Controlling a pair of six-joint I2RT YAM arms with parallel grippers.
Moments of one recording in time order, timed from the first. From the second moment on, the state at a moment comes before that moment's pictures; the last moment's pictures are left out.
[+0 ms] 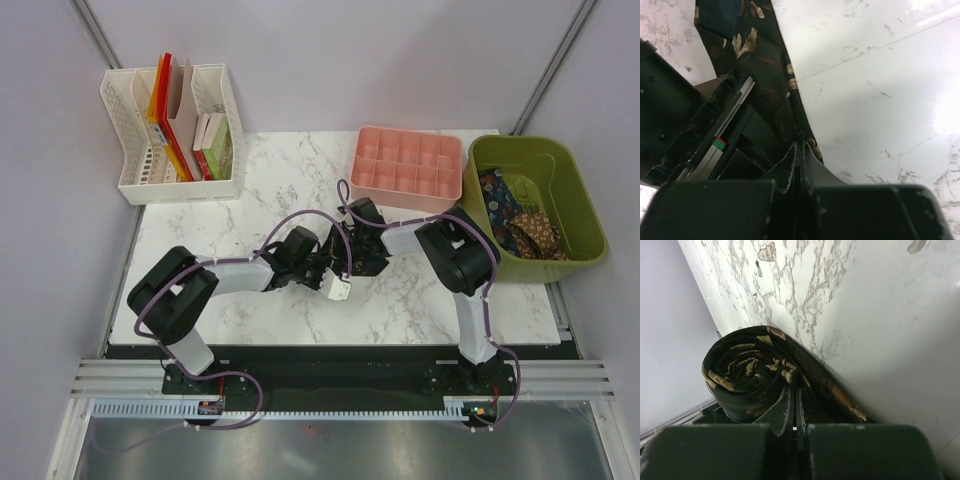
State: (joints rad) left arm -0.74 1.66 0.76 0.04 0.34 1.24; right arm 0.57 2.10 1.11 0.20 -0.66 0.99
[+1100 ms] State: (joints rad) left arm -0.56 1.30 0.89 -0.34 0.53 1.04; right arm 0.57 2.11 1.17 0.10 -0.64 0.90
